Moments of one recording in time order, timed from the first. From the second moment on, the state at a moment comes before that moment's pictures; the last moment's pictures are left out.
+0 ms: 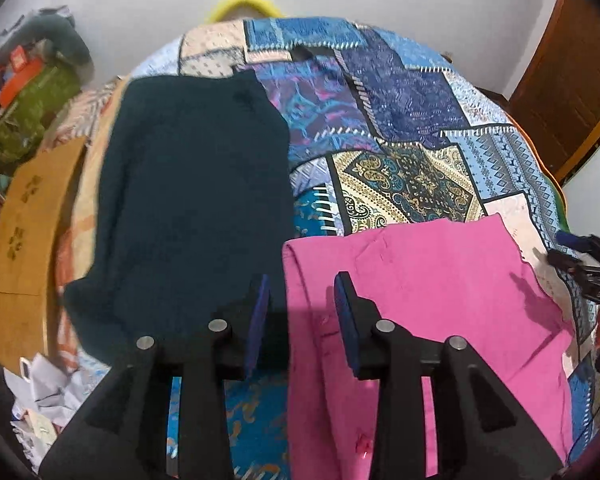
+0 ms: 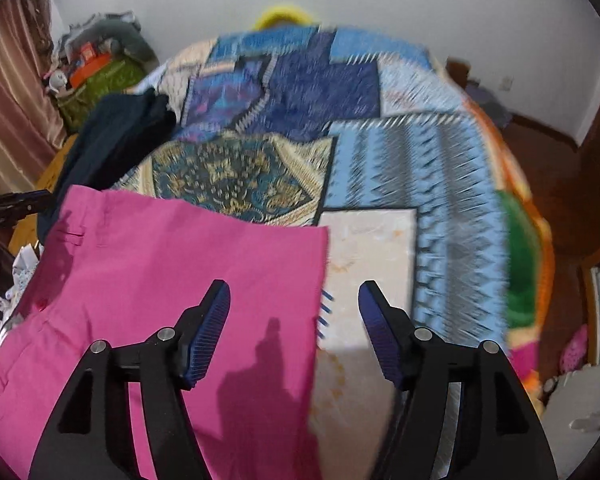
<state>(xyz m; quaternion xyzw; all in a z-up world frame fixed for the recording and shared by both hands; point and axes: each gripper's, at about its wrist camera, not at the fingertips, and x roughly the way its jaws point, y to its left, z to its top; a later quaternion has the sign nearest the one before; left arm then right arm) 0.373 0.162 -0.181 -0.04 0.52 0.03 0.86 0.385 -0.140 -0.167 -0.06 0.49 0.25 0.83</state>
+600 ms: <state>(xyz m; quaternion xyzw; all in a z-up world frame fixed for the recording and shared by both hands) 0.395 0.151 -0.212 0.03 0.50 0.04 0.87 0.448 -0.105 -0.233 -0.07 0.54 0.25 0.80</state>
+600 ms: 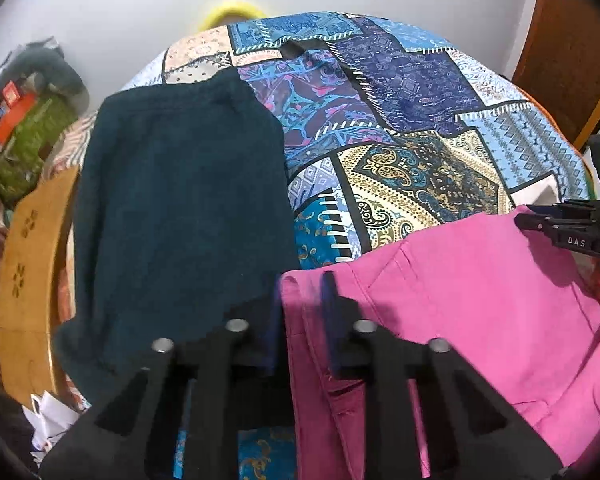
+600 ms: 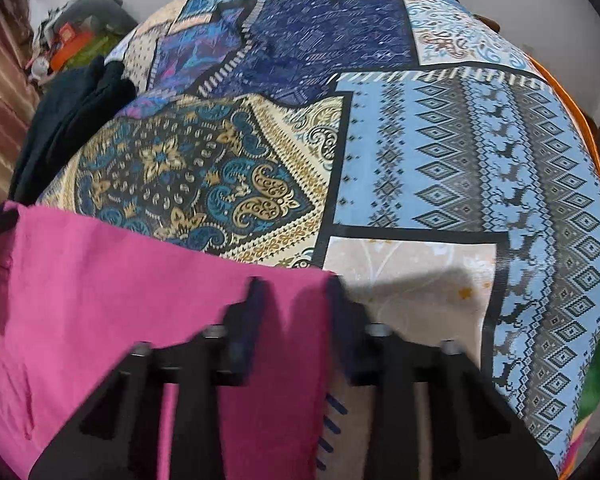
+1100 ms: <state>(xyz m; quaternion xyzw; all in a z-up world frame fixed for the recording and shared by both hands) 0.379 0.154 -0.158 0.03 0.45 0.07 0.89 0.442 -0.113 -0.149 -0.05 0.45 0.25 0.86</state>
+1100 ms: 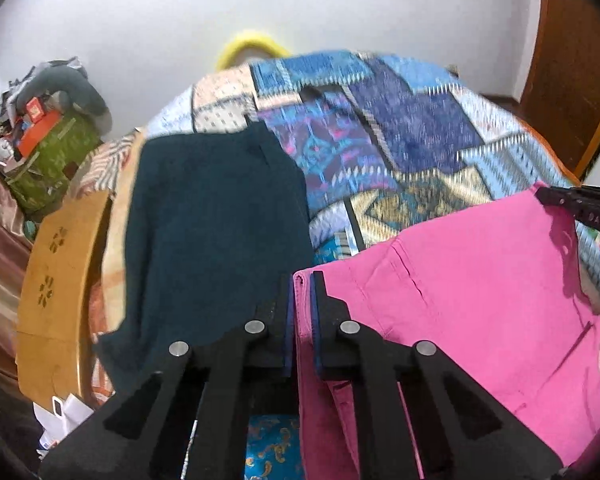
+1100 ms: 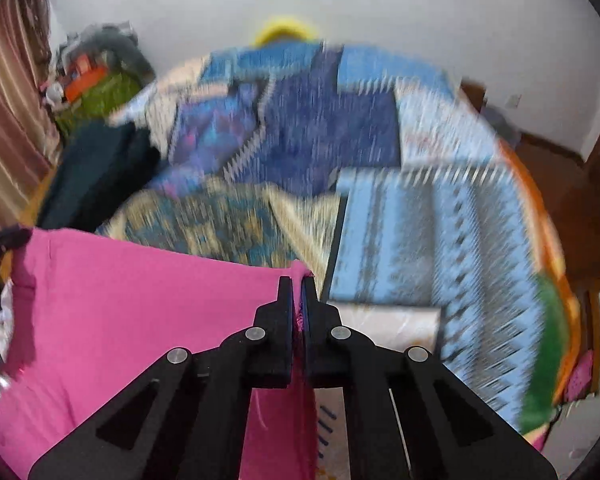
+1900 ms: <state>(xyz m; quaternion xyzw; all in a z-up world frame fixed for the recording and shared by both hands) 0.266 0.132 -0.090 0.00 0.40 0.04 0.91 0.322 -0.156 -0.055 0.01 0.39 0.26 0.88</state>
